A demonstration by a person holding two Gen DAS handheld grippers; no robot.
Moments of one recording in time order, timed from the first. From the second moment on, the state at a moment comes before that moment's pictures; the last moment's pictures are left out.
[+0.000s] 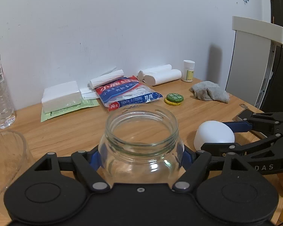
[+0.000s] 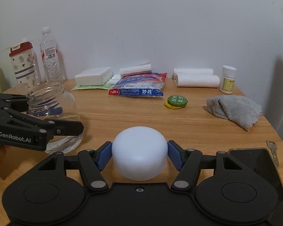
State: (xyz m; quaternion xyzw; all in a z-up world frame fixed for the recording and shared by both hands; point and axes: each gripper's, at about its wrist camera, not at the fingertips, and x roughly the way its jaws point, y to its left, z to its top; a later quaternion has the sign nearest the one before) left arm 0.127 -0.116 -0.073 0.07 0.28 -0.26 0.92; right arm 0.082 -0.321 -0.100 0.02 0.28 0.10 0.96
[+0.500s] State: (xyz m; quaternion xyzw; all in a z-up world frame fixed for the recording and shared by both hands) left arm 0.122 -0.114 -0.072 0.06 0.28 -0.26 0.92; right arm 0.080 -0.318 -0.100 0.02 0.27 0.09 0.96
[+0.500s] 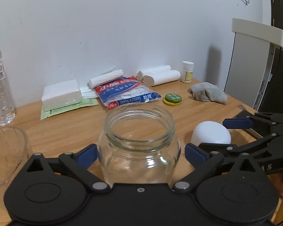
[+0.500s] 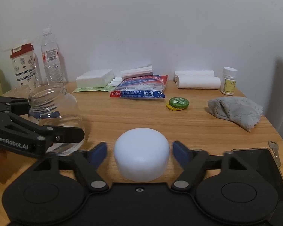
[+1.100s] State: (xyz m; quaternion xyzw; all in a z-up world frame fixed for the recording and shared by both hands) left arm 0.107 -0.120 -0.063 0.10 0.29 -0.24 0.92; right arm 0.073 -0.316 -0.098 0.01 0.25 0.06 0.97
